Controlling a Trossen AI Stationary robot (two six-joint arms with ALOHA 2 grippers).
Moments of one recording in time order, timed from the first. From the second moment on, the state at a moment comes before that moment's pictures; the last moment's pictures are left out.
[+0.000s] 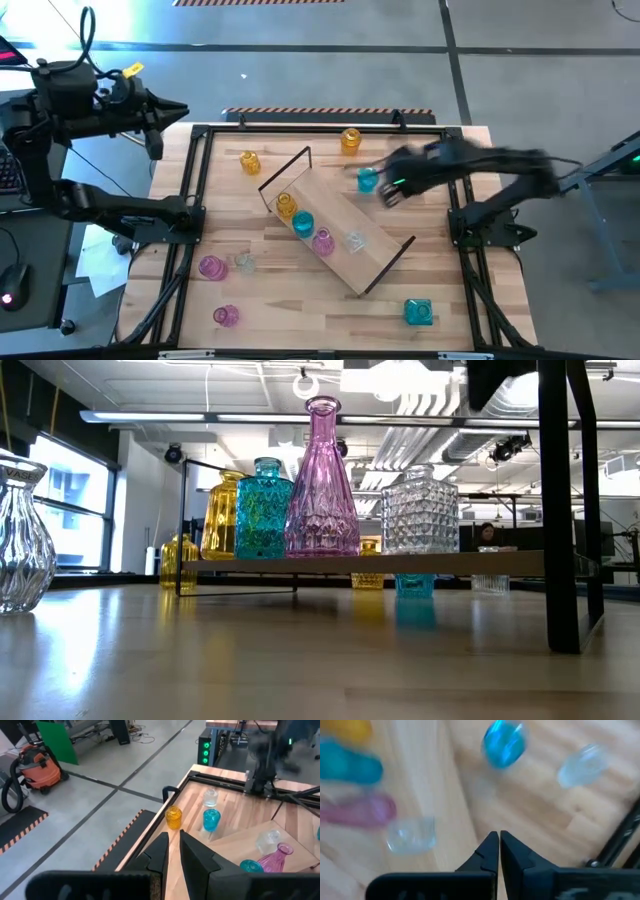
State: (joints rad) left arm 0.54 1.07 2.11 -1.45 -0.04 0.11; right arm 0.02 1.40 1.62 -1.52 0.24 1.05
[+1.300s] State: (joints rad) left arm 0.54 1.06 2.11 -1.45 -0.04 0.08; right arm -0.08 1.51 1.30 -1.10 -0.20 0.90
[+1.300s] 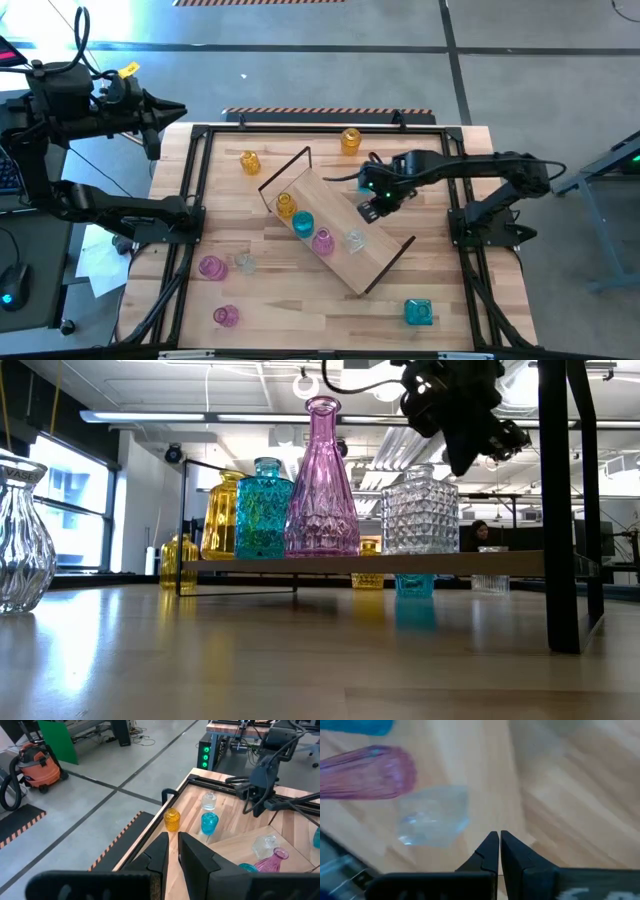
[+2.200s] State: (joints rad) left arm 0.54 1.06 2.11 -1.45 -0.04 0.08; right arm -0.06 1.65 1.30 -0.94 -0.33 0.85
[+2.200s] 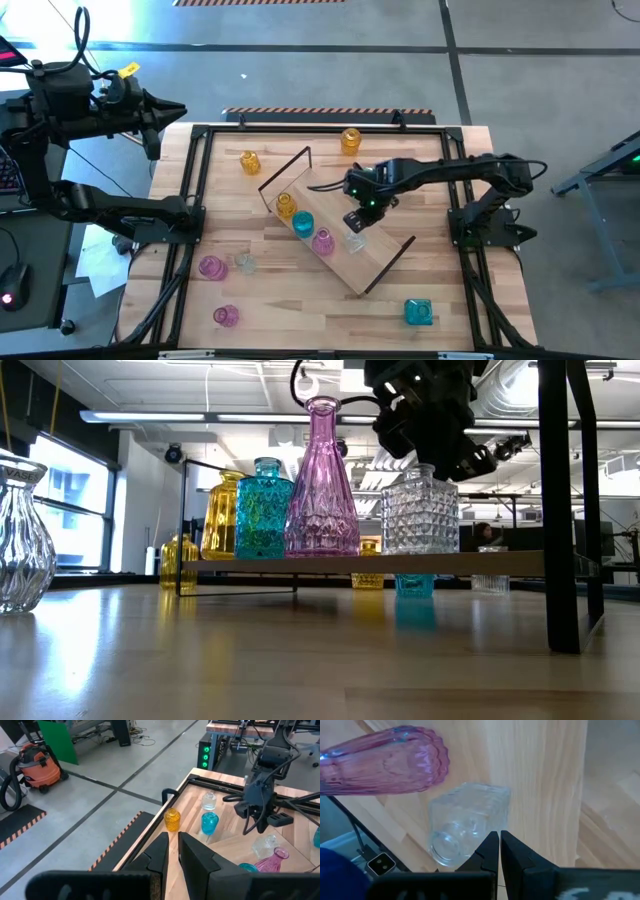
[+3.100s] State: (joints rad) left arm 0.54 1.06 2.11 -1.45 -0.04 0.08; right arm -0.05 1.65 1.26 -0.85 -0.26 0.88
